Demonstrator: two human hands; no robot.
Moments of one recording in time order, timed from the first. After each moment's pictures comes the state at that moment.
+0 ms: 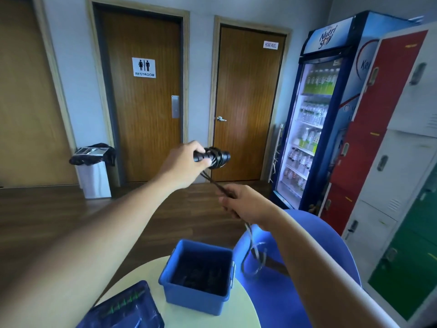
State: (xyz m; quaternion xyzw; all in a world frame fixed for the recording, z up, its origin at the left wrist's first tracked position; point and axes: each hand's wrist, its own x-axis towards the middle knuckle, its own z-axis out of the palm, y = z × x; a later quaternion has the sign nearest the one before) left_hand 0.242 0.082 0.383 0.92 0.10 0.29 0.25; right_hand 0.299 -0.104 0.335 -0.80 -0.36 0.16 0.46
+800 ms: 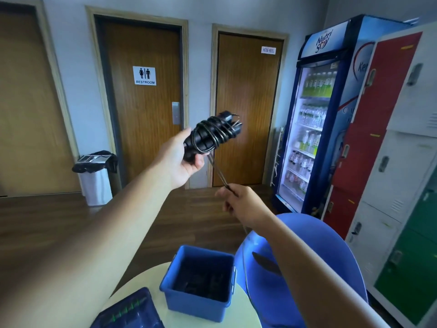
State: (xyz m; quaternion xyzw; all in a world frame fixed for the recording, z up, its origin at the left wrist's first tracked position) left_hand 0.230 0.059 0.424 0.46 0.12 0.18 0.86; right_hand 0.300 -0.101 0.330 -0.80 -0.35 0.05 0.49
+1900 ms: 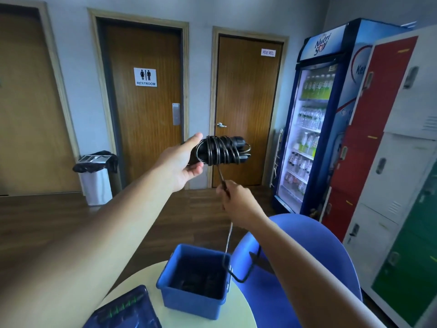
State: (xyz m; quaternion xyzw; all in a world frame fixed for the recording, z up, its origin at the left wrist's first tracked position) left_hand 0.223 0.037 0.425 0.53 0.20 0.21 0.79; right_hand 0.295 -0.108 0.337 -0.86 -0.36 -0.05 0.35
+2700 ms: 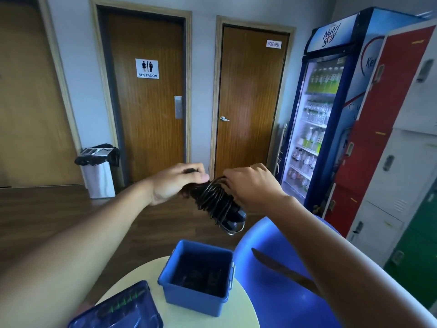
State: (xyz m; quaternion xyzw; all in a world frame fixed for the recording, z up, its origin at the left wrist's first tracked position) left_hand 0.221 0.090 0.369 0.83 -0.11 0.04 0.55; right_hand 0.310 -0.115 0.375 -0.83 -0.49 -0.26 0.03
